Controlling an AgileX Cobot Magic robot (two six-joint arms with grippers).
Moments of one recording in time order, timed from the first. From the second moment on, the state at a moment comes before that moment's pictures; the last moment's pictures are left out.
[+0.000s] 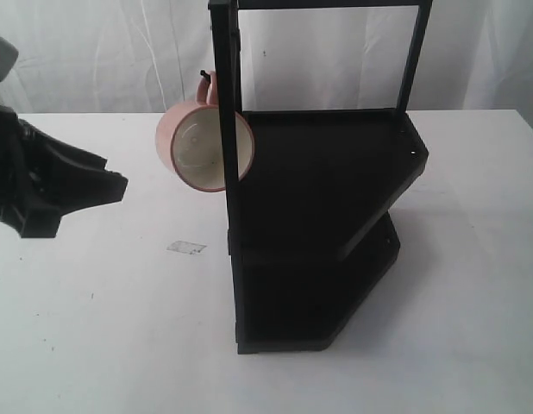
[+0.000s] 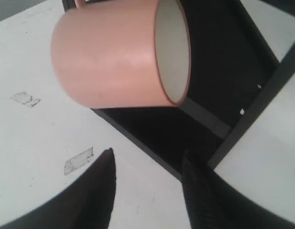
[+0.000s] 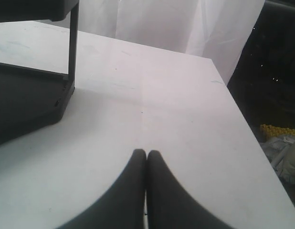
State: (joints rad) left arm -0.11 1.06 -0.76 -1.03 0.71 1.22; right arm 0.03 0.00 0.00 -0.16 0.32 -0.02
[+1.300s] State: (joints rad) left arm -0.11 1.07 -0.99 -1.19 0.65 1.31; right arm 0.03 0.00 0.00 -0.16 0.32 -0.02
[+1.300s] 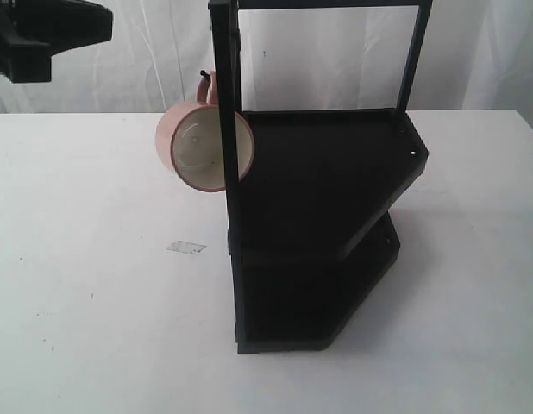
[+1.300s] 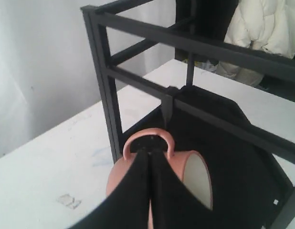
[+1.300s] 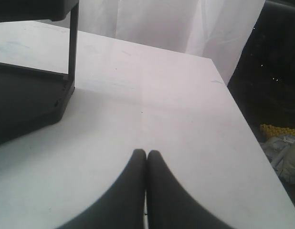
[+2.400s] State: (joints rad) left arm -0.35 1.18 -1.10 -0.40 0.82 0.60; right arm 0.03 0.00 0.00 -0.16 0.32 -0.02
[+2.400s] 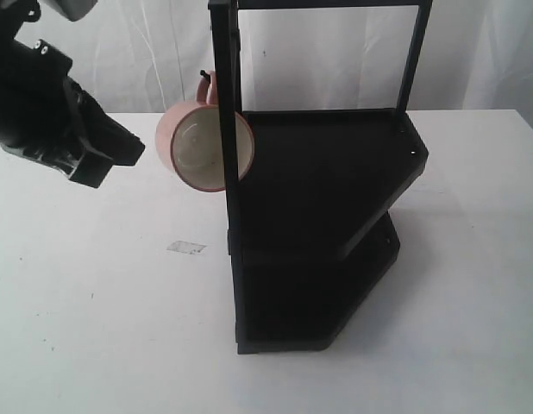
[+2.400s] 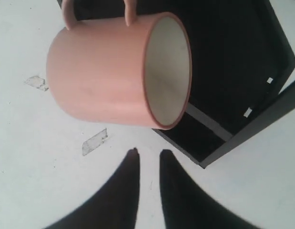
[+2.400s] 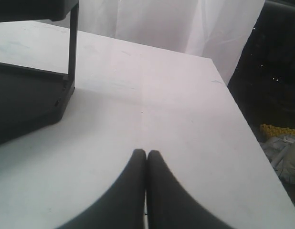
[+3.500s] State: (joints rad) left arm -0.35 1.29 -1.10 -0.28 0.62 0.48; right arm 0.03 0.00 0.00 -0.16 0.32 -0.02
